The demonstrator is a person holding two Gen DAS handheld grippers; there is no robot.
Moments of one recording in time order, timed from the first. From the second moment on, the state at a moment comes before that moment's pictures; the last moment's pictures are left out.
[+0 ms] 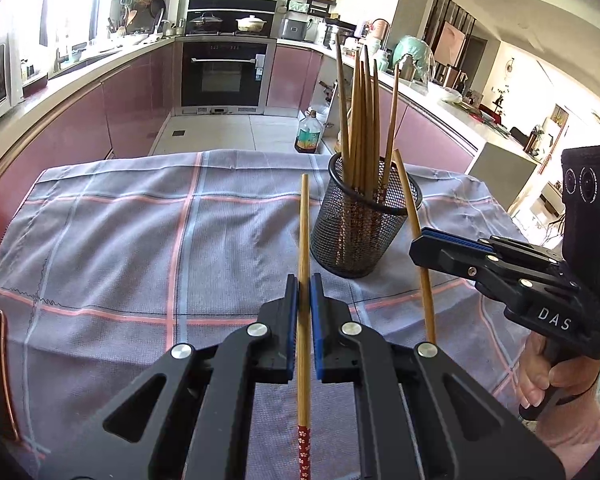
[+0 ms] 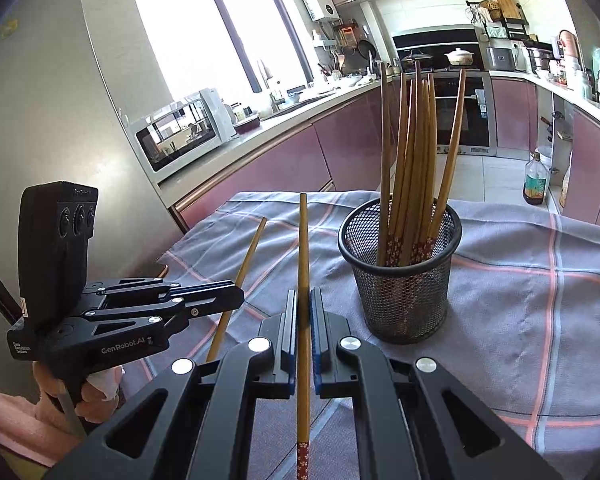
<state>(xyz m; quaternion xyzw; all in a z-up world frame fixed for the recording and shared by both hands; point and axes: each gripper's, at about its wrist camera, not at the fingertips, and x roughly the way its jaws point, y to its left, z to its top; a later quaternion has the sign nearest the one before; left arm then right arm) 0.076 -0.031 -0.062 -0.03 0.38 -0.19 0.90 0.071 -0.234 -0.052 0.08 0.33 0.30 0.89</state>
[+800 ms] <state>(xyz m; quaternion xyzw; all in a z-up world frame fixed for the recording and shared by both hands) 0.061 -0.030 -0.029 -0.04 0.35 -0.21 0.91 0.066 -0.247 -0.030 0.09 0.29 0.30 0.91</state>
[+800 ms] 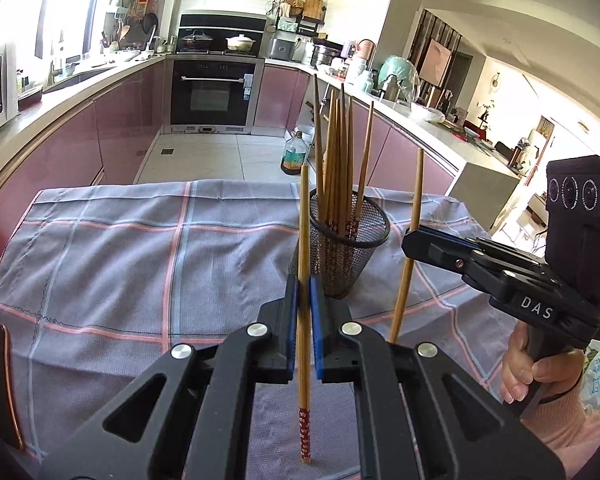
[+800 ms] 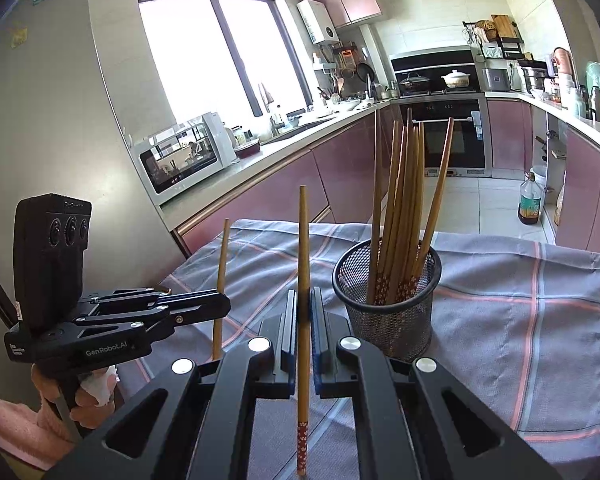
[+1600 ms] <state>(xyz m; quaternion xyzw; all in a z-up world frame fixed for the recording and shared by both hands) 0.053 -0.036 0.022 -0.05 0.29 -0.22 0.93 0.068 -0.266 0.007 0.08 0.23 0.29 0.93</state>
